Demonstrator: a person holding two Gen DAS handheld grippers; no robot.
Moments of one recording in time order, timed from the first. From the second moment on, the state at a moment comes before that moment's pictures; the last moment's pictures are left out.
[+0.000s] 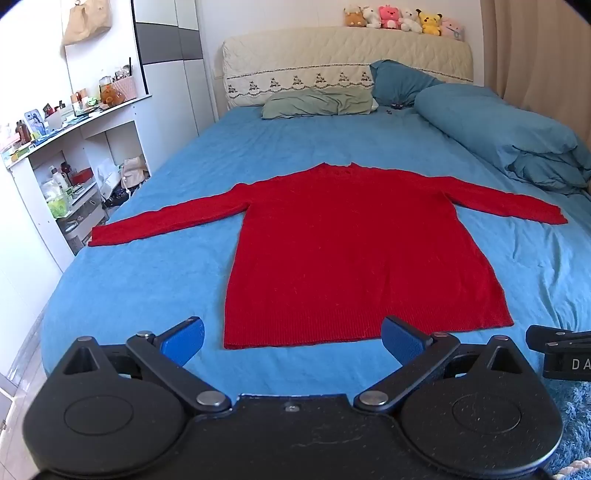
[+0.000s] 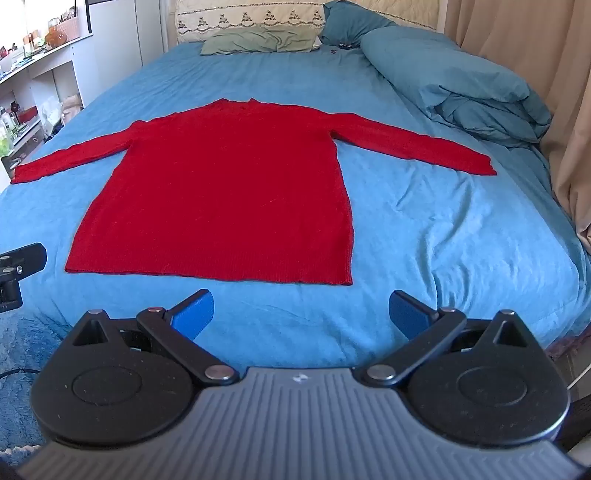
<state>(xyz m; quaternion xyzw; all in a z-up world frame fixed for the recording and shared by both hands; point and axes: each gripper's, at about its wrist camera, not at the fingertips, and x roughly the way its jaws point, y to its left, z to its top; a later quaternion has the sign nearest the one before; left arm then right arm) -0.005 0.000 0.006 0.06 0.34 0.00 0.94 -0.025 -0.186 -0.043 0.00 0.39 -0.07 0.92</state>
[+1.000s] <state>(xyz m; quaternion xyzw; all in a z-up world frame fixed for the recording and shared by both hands) -0.003 0.005 0.007 0.05 0.34 0.00 0.94 -0.024 -0.185 -0.044 0.01 0.39 -0.06 0.92</state>
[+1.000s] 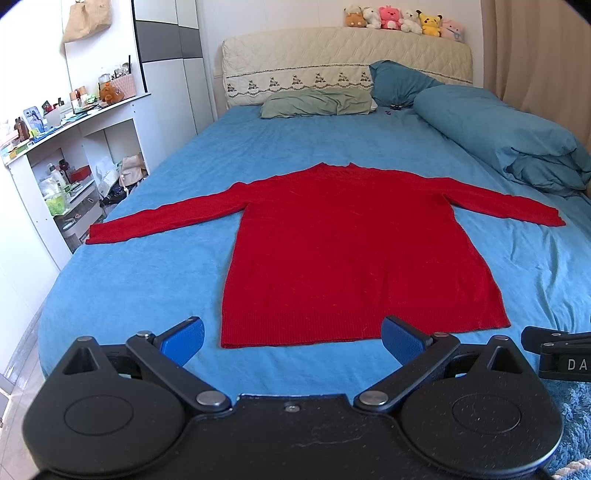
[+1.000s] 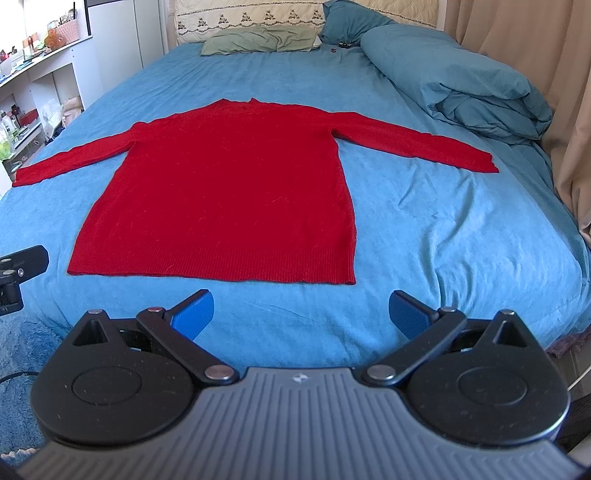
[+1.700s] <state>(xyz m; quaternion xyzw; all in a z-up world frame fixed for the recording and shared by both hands) 0.009 -0.002 0.016 0.04 0.34 -0.02 0.94 -0.017 -0.200 -0.034 0.04 0.38 -0.05 0.92</state>
